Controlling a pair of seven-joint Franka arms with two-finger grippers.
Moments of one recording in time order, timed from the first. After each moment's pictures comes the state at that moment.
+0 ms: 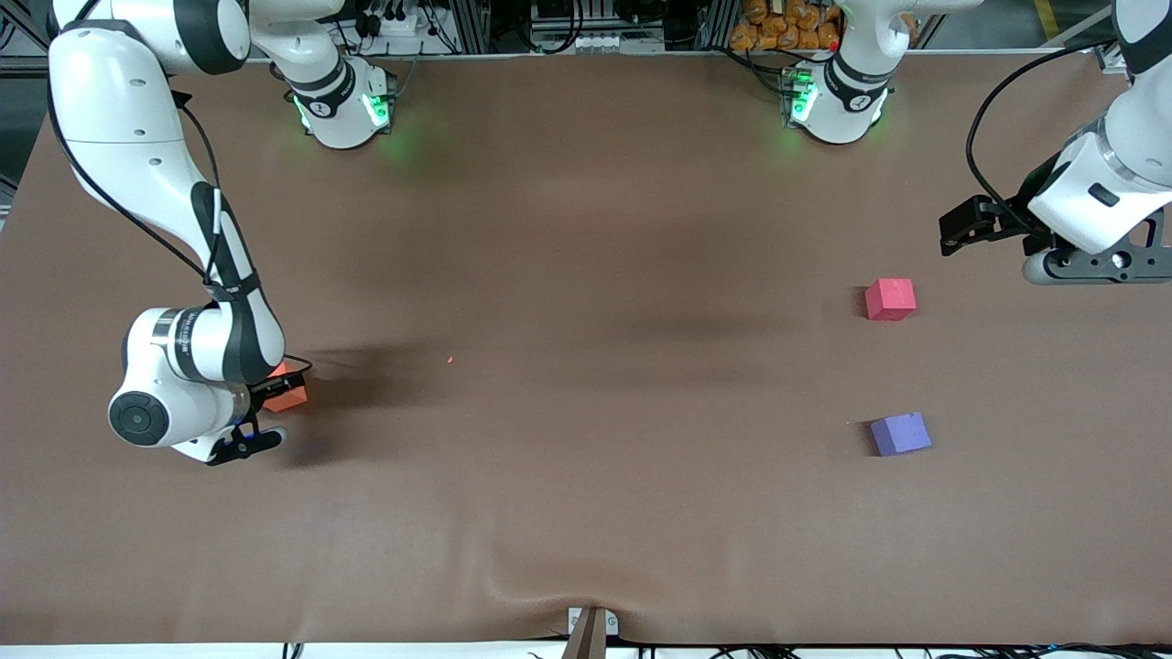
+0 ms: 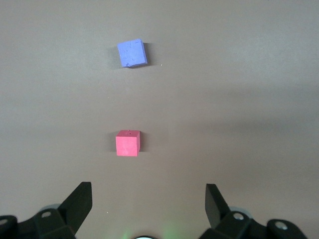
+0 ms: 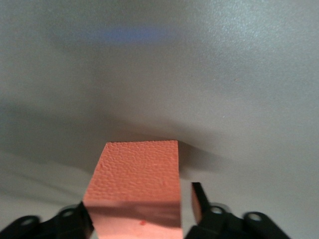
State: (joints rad) left arm -0.05 0.06 -0.10 -1.52 0.01 1.50 -0.14; right arm 0.06 0.74 -0.11 -1.57 -0.01 1.96 -0.34
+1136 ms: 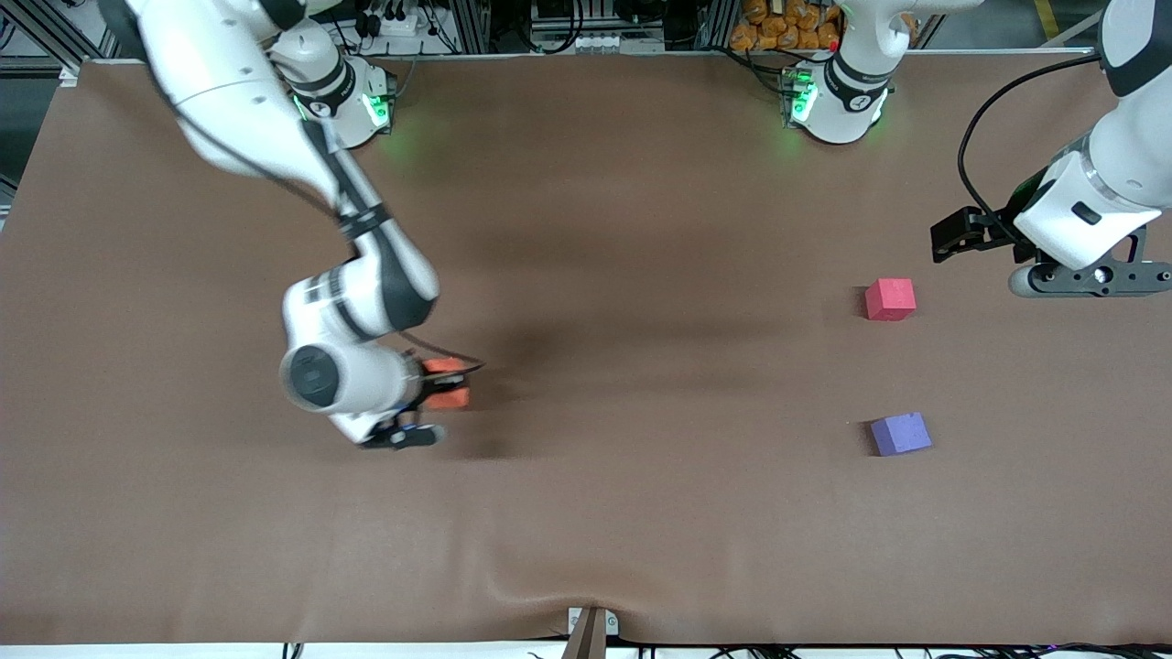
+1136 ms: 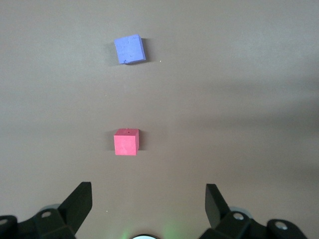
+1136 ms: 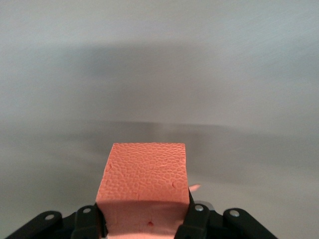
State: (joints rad) left arm -0.06 0.09 -0.10 -1.52 0.01 1.50 -0.14; right arm 0.35 0.69 0.09 -1.48 0.18 2.02 0.30
